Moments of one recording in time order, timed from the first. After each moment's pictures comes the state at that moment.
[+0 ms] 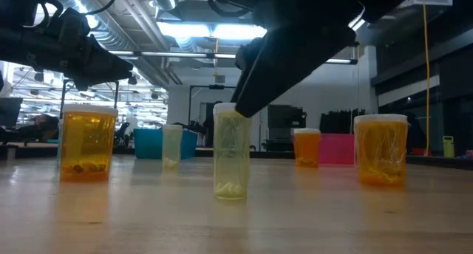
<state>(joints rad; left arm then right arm) -0.05 0.14 0.01 0.07 -0.53 -0.23 0.40 2.02 1.41 -0.35 0.02 0.20</state>
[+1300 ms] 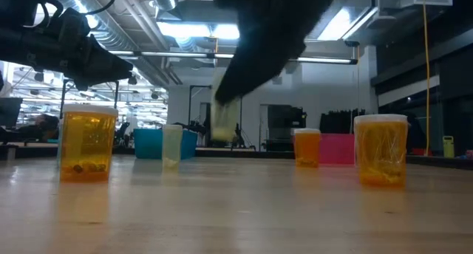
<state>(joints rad) -0.05 0.14 0.01 0.07 -0.53 -0.23 0.36 1.98 1.41 -0.37 0.24 0.28</state>
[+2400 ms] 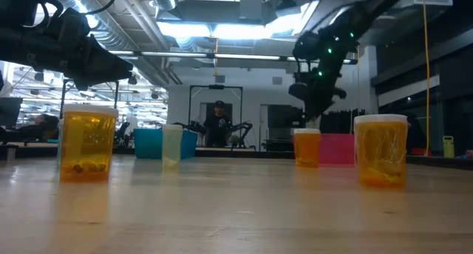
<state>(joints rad) -0.05 0.14 0.01 0.07 -0.53 -0.23 -0.71 1.64 1.16 -0.53 0.25 0.13</state>
